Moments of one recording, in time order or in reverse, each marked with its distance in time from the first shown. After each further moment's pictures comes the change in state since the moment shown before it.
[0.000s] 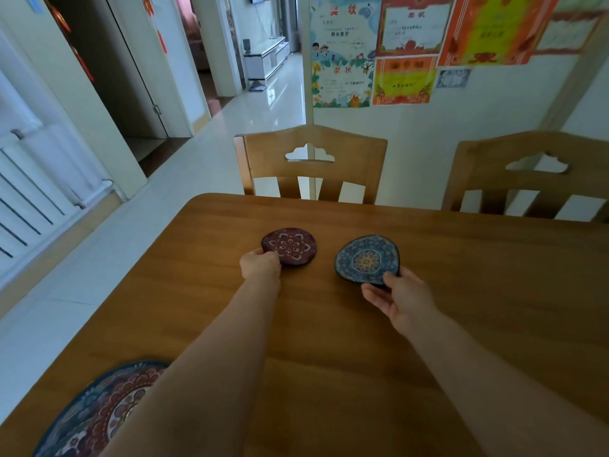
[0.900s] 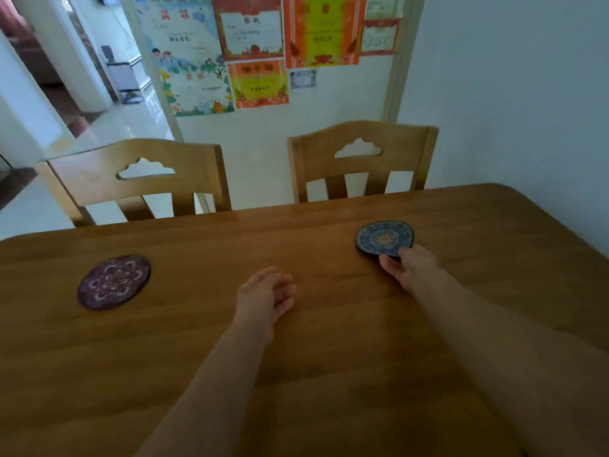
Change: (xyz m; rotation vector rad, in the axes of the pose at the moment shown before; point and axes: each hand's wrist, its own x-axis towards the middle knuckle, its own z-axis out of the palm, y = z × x) left_hand -0.195 -0.126 0.130 0.227 -0.616 -0.120; right_hand 0.051 -0.142 -0.256 0.173 0.428 -0.137
